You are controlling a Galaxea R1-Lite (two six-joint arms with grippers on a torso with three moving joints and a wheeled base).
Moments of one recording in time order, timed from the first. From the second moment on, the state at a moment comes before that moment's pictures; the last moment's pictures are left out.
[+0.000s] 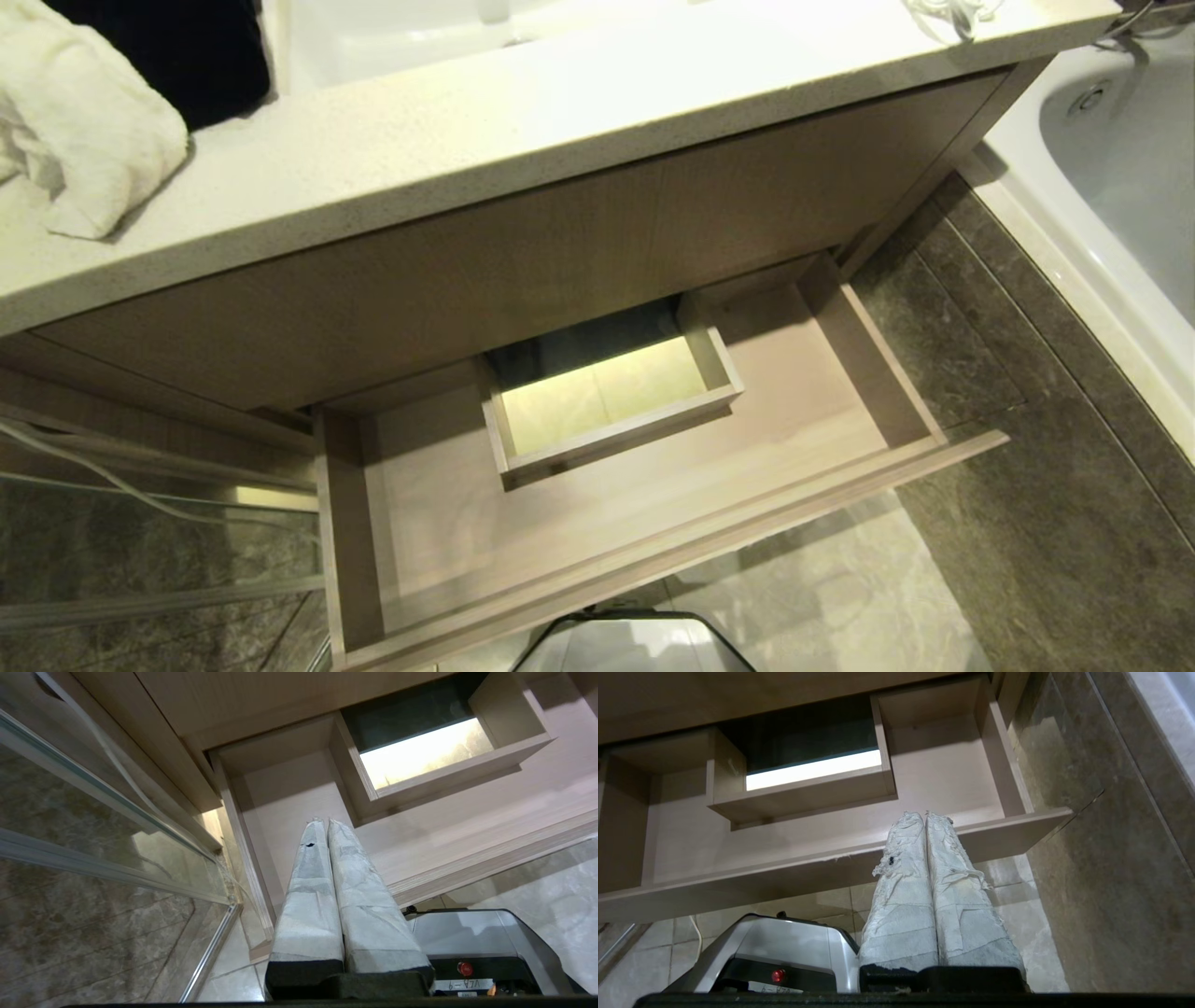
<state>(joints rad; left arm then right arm) 0.00 0.00 0.00 0.00 0.00 0.00 0.14 0.00 0.00 -0.11 0.02 -0.04</state>
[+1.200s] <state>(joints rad) 0.00 0.00 0.00 0.00 0.00 0.00 0.14 0.00 0.00 -0.11 0.02 -0.05</state>
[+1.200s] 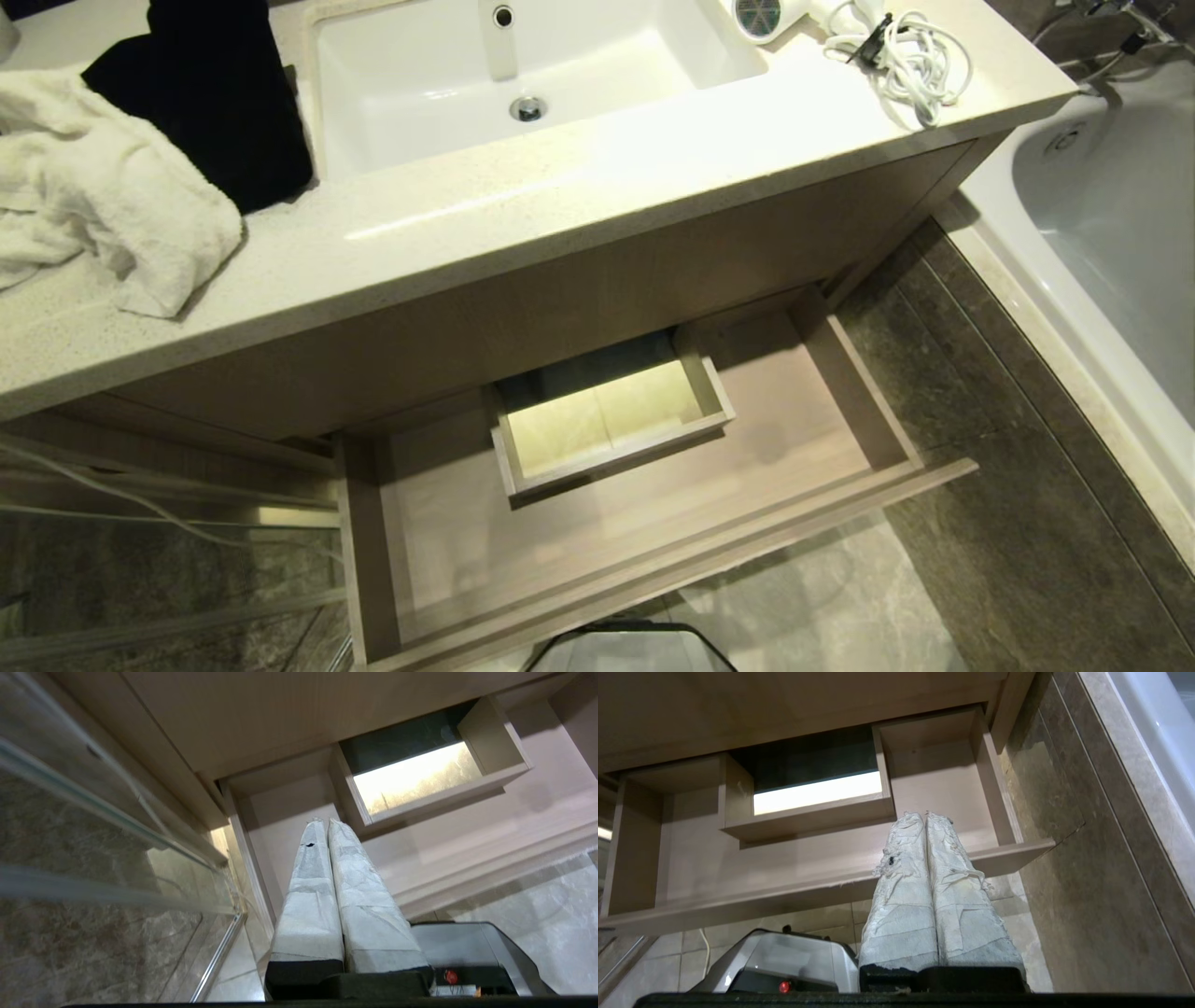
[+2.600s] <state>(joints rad) 0.00 0.00 0.00 0.00 0.00 0.00 0.14 0.00 0.00 -0.10 0.02 -0.05</state>
